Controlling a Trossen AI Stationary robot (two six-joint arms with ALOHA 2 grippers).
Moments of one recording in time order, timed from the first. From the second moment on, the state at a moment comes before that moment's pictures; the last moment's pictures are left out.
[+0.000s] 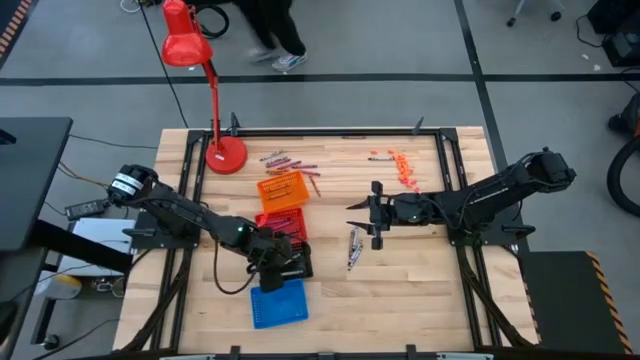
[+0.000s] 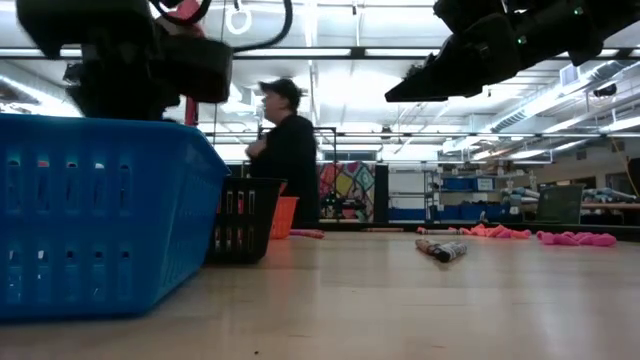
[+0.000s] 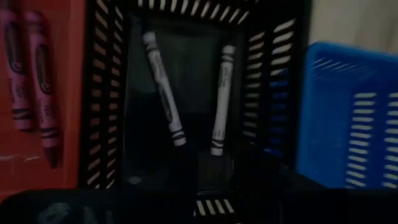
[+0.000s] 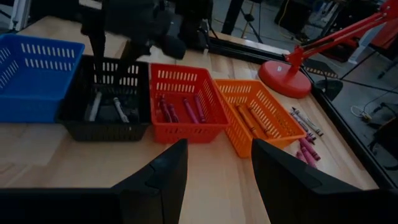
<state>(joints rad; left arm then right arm) -0.35 1.56 0.91 -0.46 0.03 -0.66 0.16 1.25 0.53 0.38 0.29 -0.18</state>
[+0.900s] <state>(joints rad) -0.28 1.50 0.99 -0.47 -0.45 -0.32 0.01 1.72 0.72 0.48 0.42 -0.11</state>
